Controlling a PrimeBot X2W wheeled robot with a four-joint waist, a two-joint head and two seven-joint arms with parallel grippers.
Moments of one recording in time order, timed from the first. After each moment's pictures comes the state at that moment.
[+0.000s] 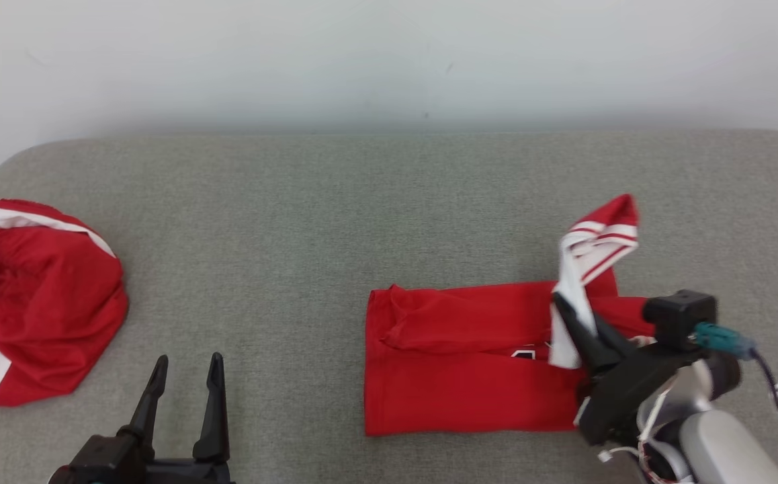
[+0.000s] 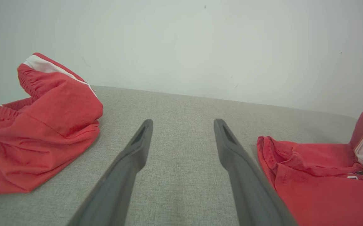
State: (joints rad) left arm -0.05 0.08 -0.03 0.17 -0.25 -0.13 -0.26; right arm -0.27 -0.29 0.28 0.18 0.48 0.13 0.16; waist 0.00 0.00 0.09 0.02
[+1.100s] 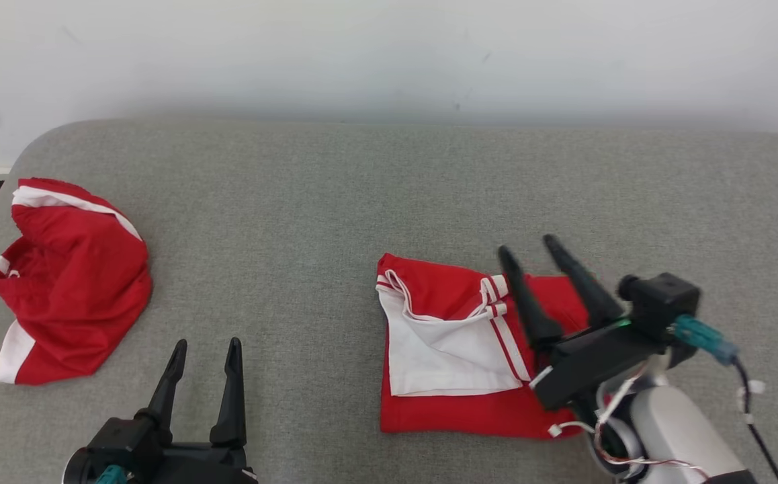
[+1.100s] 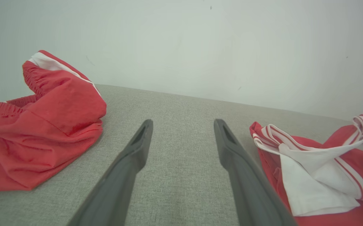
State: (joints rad) left arm -0.10 0.06 -0.06 0.20 -0.25 -0.13 -0.26; right arm -0.36 -0.13 0.33 0.23 0.44 0.13 -0.05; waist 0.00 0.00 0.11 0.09
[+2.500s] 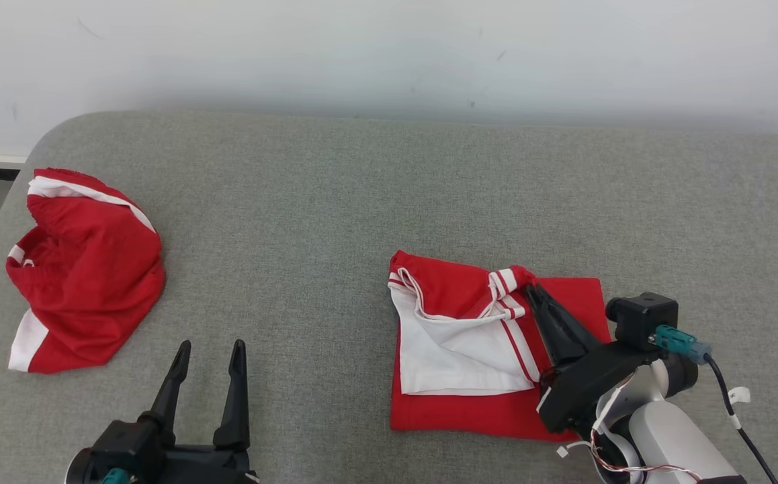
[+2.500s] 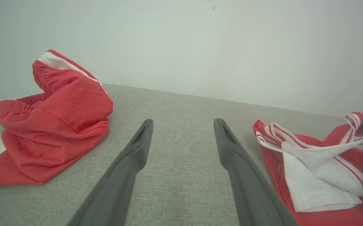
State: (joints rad) left arm -0.09 0.06 -0.07 0.19 -0.25 -0.13 -0.26; right arm -0.36 -0.17 0.32 0.38 0.45 0.13 -0.01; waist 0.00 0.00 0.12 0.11
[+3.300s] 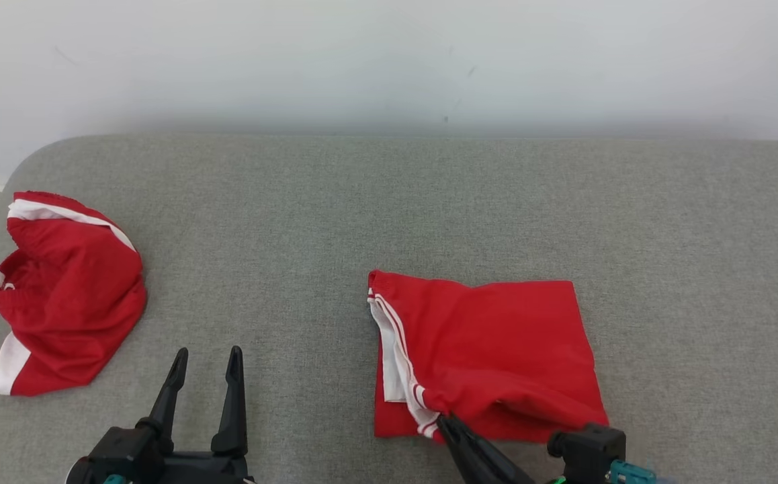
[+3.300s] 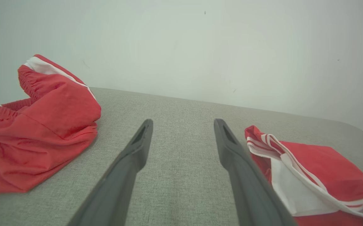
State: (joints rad) left arm -0.08 0.06 -0.06 0.19 -0.25 -0.13 -0.26; right arm 0.01 -0.11 0.48 -0.02 0.56 0.13 0.07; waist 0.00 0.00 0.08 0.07
